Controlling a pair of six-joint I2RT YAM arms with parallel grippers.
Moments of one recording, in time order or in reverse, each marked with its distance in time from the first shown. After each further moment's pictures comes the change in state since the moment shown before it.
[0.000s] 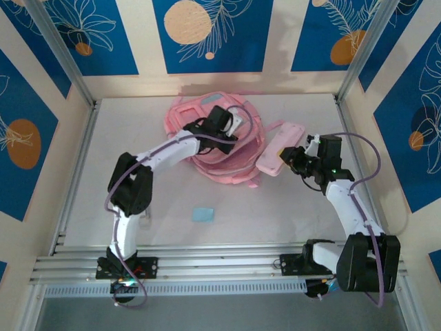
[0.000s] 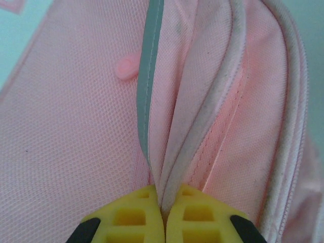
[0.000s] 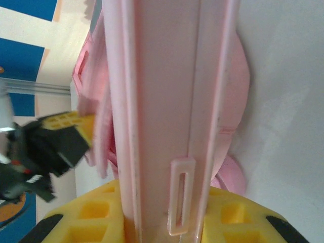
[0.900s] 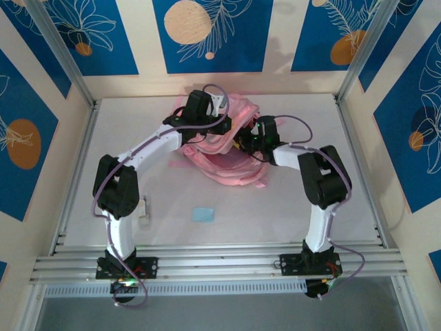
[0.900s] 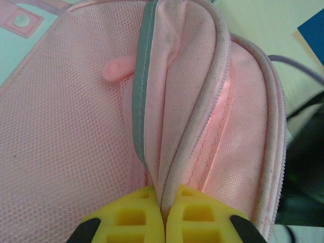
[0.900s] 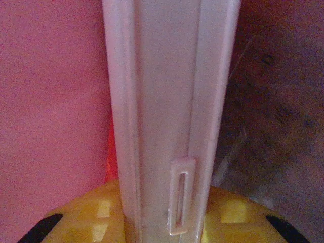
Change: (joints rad) left arm 0.090 -0.091 -0.064 0.204 0.278 -0.356; right arm 0.375 0.843 0.389 0.644 0.084 0.421
